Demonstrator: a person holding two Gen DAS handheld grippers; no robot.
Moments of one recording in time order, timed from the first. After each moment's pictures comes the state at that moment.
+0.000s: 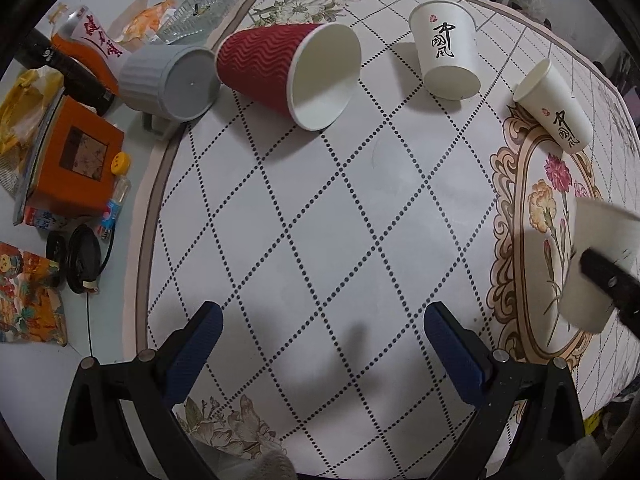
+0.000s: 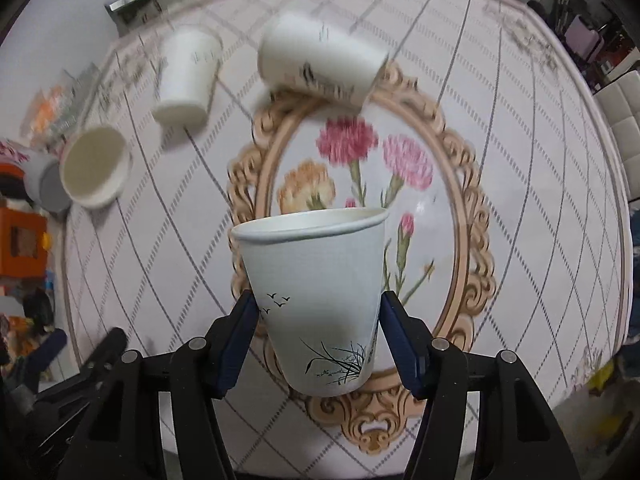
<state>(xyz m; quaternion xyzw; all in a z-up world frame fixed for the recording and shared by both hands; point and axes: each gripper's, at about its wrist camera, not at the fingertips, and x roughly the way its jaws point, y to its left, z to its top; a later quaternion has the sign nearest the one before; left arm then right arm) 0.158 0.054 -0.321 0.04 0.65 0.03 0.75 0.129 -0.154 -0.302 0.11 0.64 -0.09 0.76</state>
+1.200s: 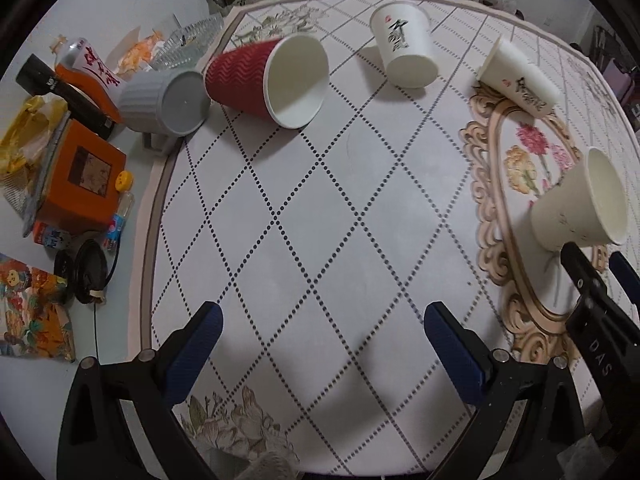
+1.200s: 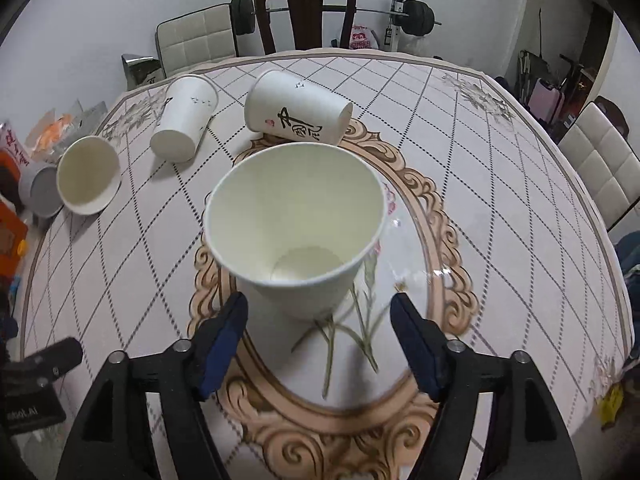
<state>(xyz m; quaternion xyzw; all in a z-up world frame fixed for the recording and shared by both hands) 0.122 0.036 -0.313 0.09 0.61 0.00 0.78 0.068 -0.140 -0.324 0.05 0.50 -0.14 0.85</state>
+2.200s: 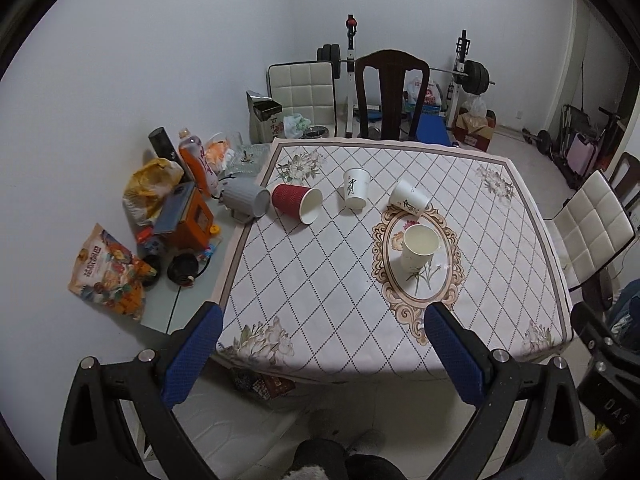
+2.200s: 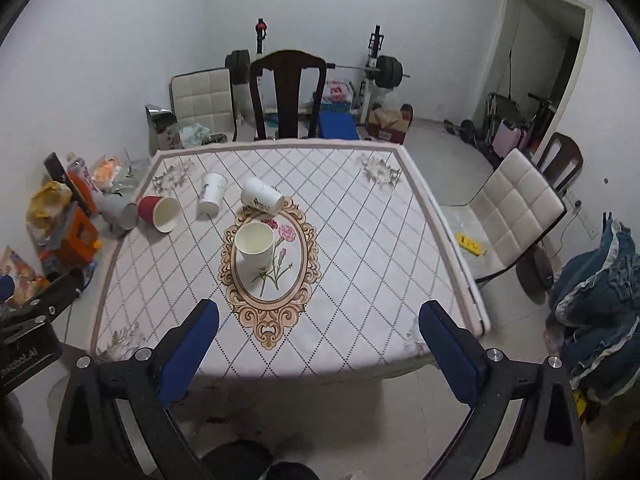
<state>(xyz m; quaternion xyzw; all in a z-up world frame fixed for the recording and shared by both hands) -0.080 0.019 -0.040 0.04 0.46 0.00 0.89 -0.151 -0.154 -0.010 0.01 0.45 -0.15 0.88</state>
